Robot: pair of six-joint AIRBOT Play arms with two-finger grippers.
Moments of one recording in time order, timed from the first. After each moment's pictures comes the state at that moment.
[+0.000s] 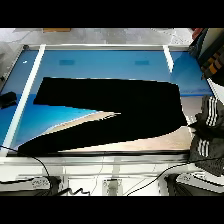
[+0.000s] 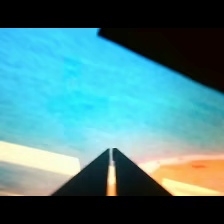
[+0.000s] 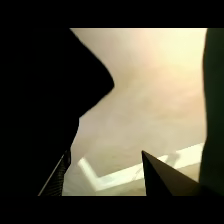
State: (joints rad) left arm 0.59 -1.46 1.45 1.32 -1.26 -1.25; right arm -0.95 -1.33 0.74 -0.88 1.14 1.03
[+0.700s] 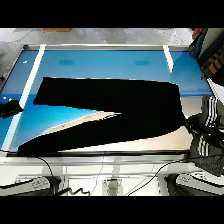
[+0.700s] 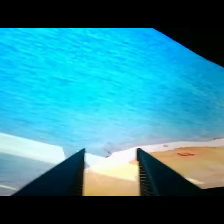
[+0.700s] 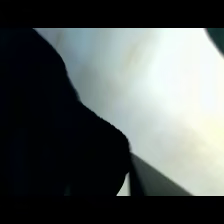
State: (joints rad) left arm 0.62 -1.39 1.29 1.28 -1.22 -1.22; right arm -0.78 -1.33 0.59 -0.47 0.69 1.03
